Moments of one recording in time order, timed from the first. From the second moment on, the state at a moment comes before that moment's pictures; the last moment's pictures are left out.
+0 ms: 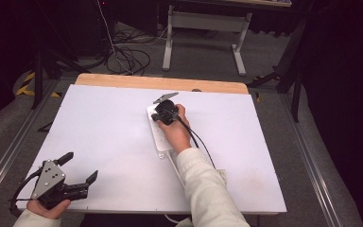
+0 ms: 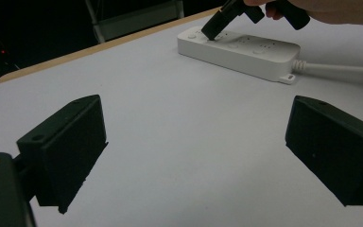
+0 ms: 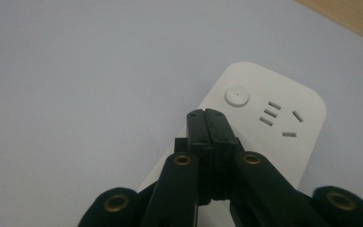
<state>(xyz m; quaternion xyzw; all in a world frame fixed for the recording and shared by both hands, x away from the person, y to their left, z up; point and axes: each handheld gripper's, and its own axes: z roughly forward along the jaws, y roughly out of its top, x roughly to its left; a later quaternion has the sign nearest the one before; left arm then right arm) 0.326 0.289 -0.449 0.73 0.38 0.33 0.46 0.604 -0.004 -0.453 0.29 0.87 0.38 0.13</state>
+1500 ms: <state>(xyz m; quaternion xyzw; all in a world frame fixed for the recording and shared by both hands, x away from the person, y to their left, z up) 0.326 0.287 -0.450 0.73 0.38 0.33 0.46 0.599 0.000 -0.456 0.31 0.87 0.37 0.14</state>
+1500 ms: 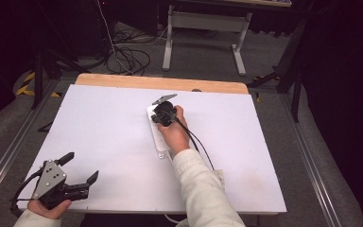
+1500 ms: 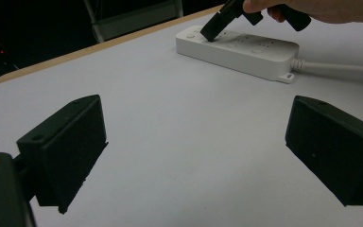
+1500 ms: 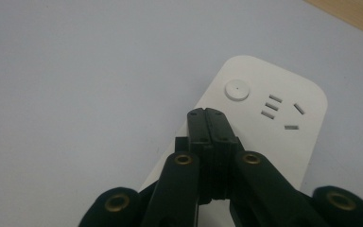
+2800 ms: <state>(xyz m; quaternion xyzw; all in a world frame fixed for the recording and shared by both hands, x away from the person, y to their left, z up) 0.326 0.287 -0.450 0.73 0.38 0.33 0.46 0.587 0.001 -0.437 0.29 0.86 0.38 0.16</state>
